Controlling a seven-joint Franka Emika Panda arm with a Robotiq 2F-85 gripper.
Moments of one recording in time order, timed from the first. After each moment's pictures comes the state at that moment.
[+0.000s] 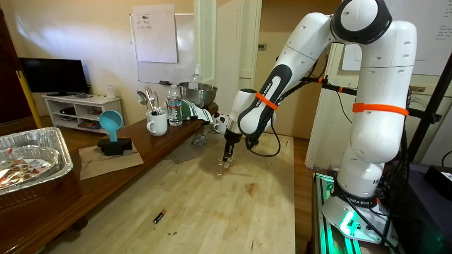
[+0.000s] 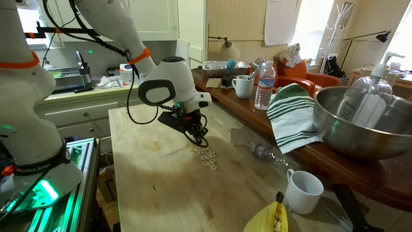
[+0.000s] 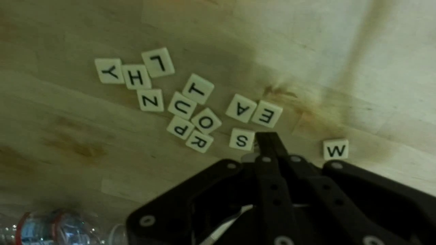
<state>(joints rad) -0.22 0.12 0.10 -2.61 0.03 3.00 -0.57</state>
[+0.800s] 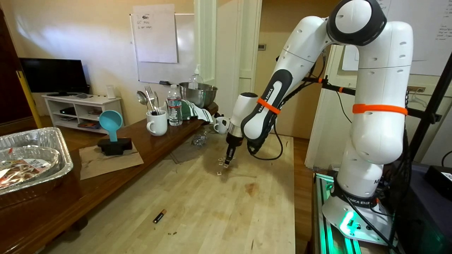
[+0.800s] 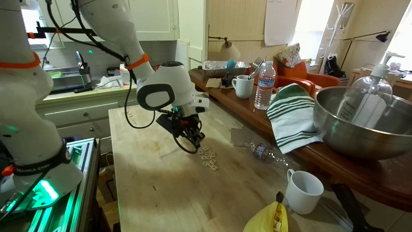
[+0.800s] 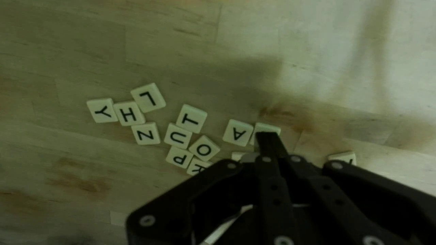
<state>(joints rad) -0.14 0.15 0.02 -2.62 -0.05 3.03 -0.37</state>
